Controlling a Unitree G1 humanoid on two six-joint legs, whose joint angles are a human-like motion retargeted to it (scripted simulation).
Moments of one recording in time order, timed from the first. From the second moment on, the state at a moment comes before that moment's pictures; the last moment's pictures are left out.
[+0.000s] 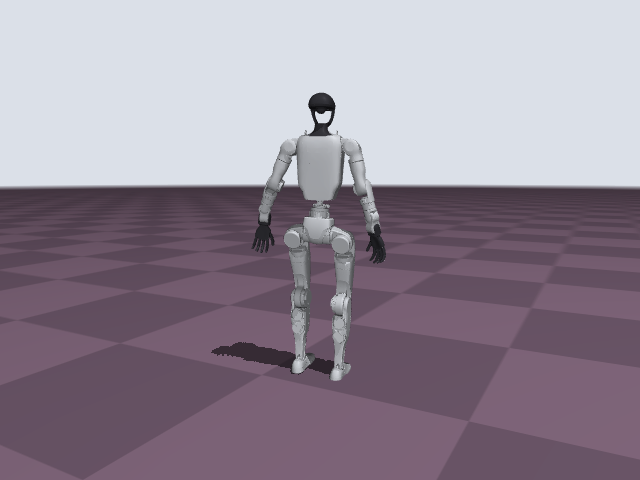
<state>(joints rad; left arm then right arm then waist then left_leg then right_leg) 0.04 0.43 0.05 1.22 1.36 -0.26 -0.39 0.10 -0.27 -0.23 1.42 -1.11 -0.28 -0.18 0.04 -0.06 -0.04 -0.21 -0.11 -0.04 0.26 -0.17 -0.02 -0.16 -0.05 -0.05 0.21 -0.13 0.06</state>
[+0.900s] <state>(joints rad) -0.38 0.55 0.58 0.50 -0.48 -0.12 -0.51 0.40 0.02 -0.14 0.46 0.88 -0.22 0.60 -0.03 -0.03 -0.04 -0.56 -0.08 0.34 0.72 0.13 -0.26 -0.40 -0.27 -0.16 0.44 -0.19 0.02</state>
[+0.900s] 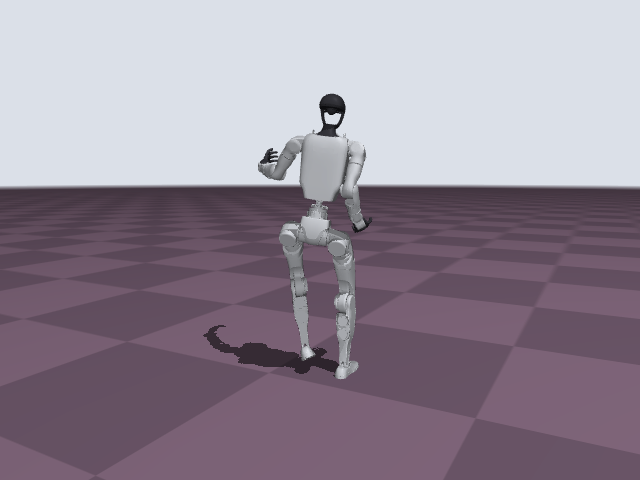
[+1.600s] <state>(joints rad) -0.99 0.38 -0.26 0.11 -0.98 0.08 -0.80 0.32 -0.38 -0.21 -0.06 0.49 -0.45 0.50 0.00 0.12 -0.10 -0.44 0.37 0.56 0.32 0.08 -0.08 -0.21 -0.40 -0.39 0.49 -0.33 0.09</state>
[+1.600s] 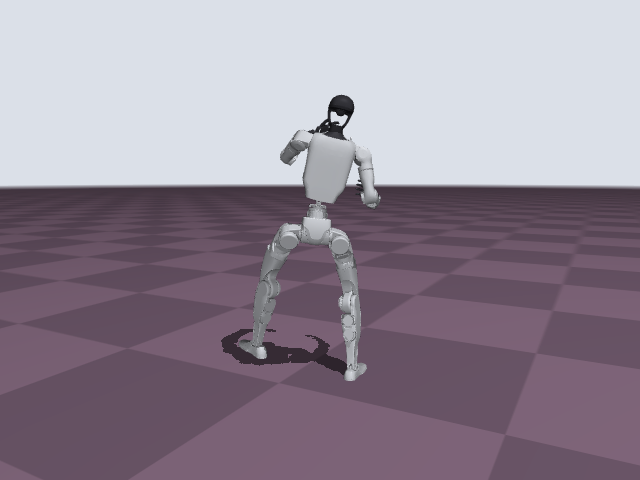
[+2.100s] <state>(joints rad) -1.53 0.42 -0.19 0.37 -0.36 -0.21 -0.36 -1.39 -0.62 0.12 1.42 -0.88 -0.25 -0.45 0.54 -0.07 -0.06 -0.67 0.03 0.10 0.37 0.16 -0.14 0.25 -0.15 -0.51 0.18 -0.38 0.20</state>
